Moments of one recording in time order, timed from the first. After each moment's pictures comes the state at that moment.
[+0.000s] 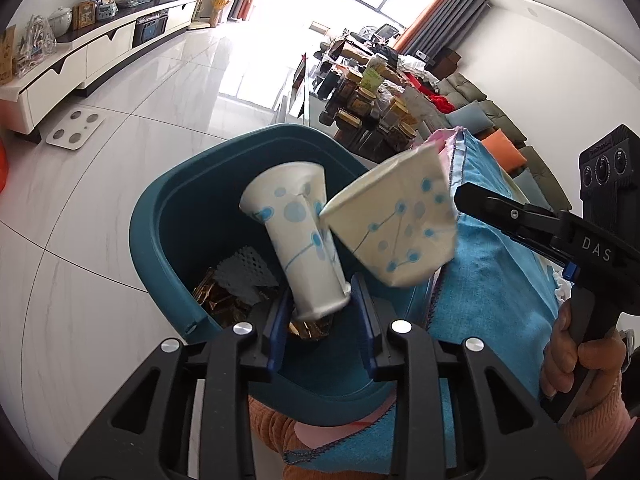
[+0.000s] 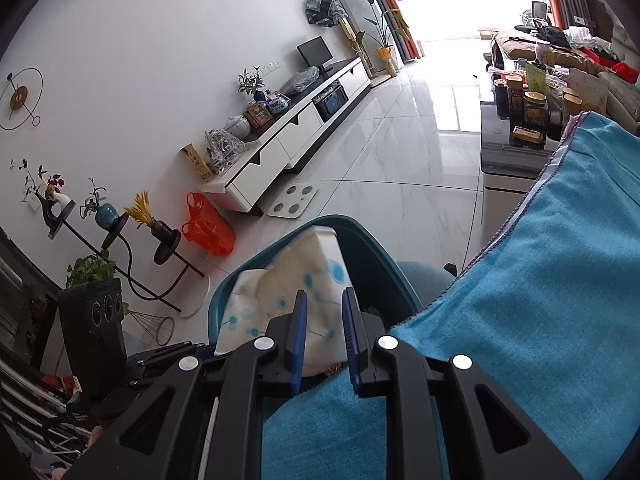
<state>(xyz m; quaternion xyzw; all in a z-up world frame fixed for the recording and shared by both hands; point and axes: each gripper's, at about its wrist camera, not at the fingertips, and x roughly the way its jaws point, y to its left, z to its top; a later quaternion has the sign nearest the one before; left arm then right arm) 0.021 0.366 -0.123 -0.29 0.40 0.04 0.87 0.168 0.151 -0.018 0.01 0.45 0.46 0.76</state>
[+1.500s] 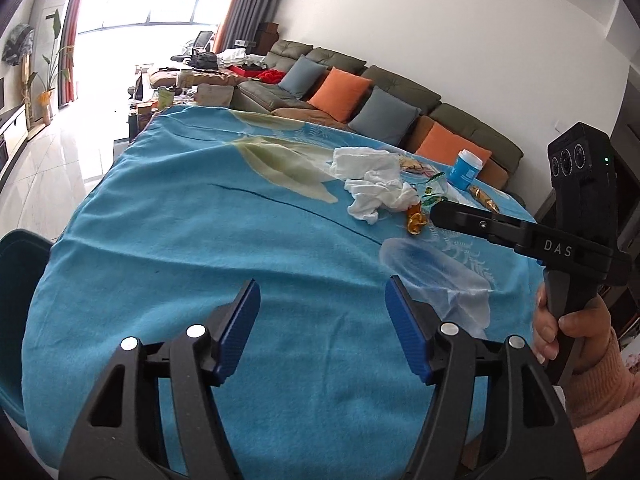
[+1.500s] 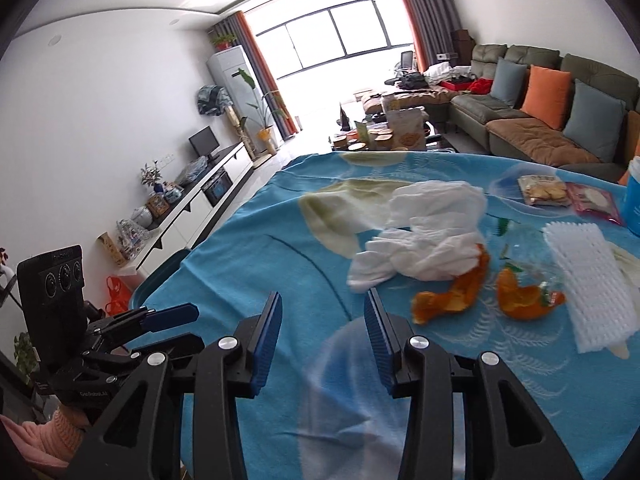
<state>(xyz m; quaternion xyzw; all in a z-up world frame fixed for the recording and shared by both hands) 0.055 0.068 -0.048 -0.09 0.35 -0.22 0.90 0.112 -0.175 0.011 0.08 0.36 0.26 0.89</state>
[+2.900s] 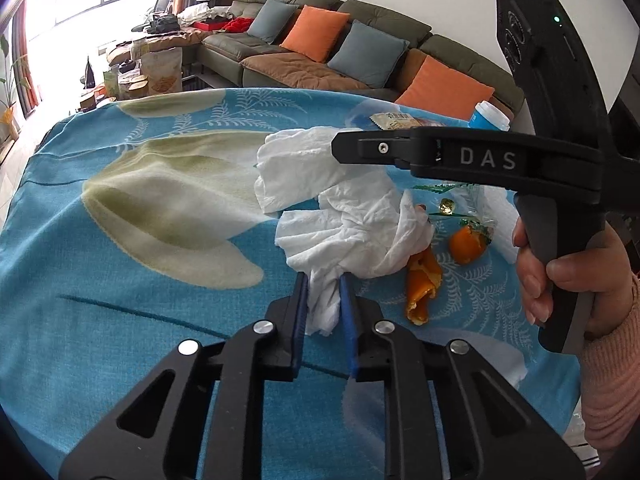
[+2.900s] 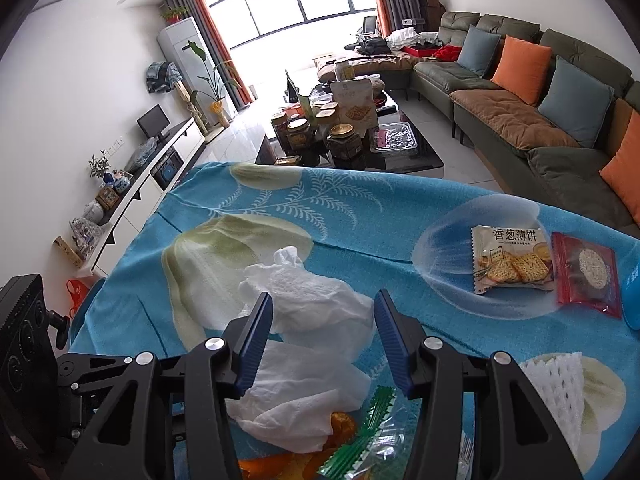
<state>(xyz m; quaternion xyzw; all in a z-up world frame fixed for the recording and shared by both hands) 0.207 -0.043 -0.067 -0.01 0.45 -0.25 0.86 0.270 -0.210 -0.012 0.05 0.44 0.20 0.87</state>
